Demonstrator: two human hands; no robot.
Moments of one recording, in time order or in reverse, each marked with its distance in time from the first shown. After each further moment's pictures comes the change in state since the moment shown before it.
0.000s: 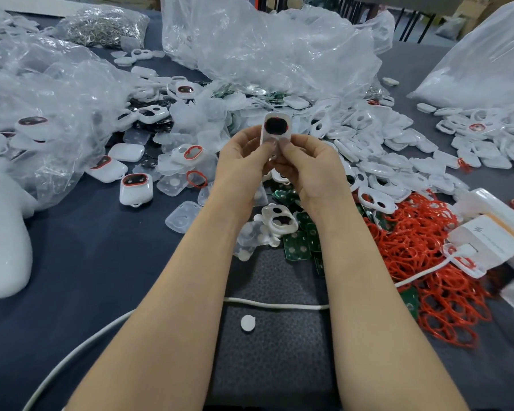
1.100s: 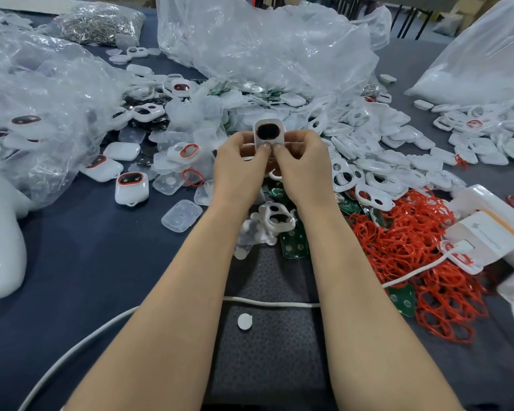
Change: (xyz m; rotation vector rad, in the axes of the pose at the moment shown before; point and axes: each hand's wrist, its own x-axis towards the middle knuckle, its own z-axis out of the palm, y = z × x) left_hand 0.001 -0.006 -0.001 0.390 0.117 0.101; right_hand -0.002 0.005 0.009 -0.484 0.186 -0.176
